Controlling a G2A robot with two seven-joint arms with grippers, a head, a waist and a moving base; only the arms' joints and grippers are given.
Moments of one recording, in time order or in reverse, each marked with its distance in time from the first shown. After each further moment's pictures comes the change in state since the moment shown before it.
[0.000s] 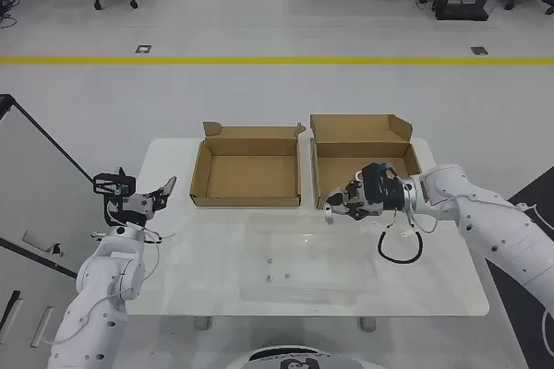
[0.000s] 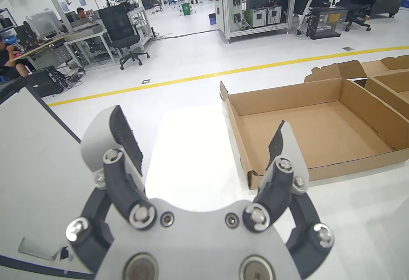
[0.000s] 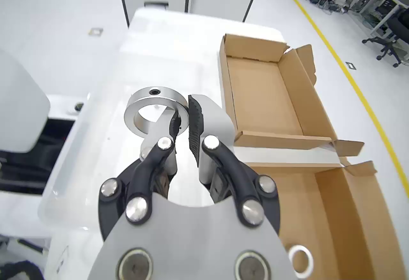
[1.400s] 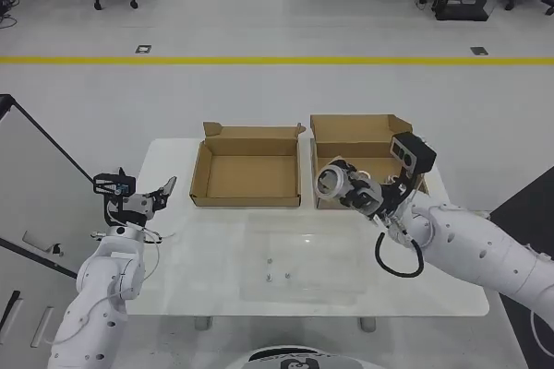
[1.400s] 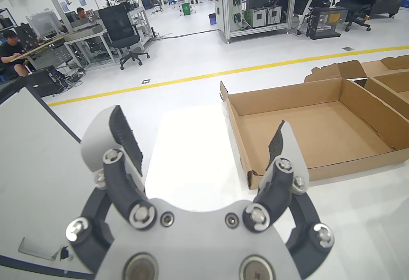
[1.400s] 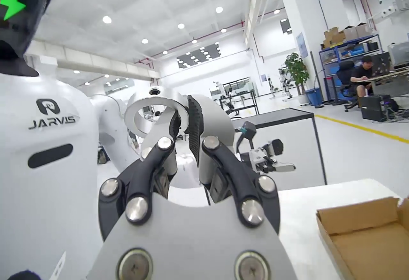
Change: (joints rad) left arm 0.000 0.000 0.000 0.000 0.000 0.000 0.000; right arm 0.137 -0.016 -0.295 -0.303 0.648 0.000 -0.358
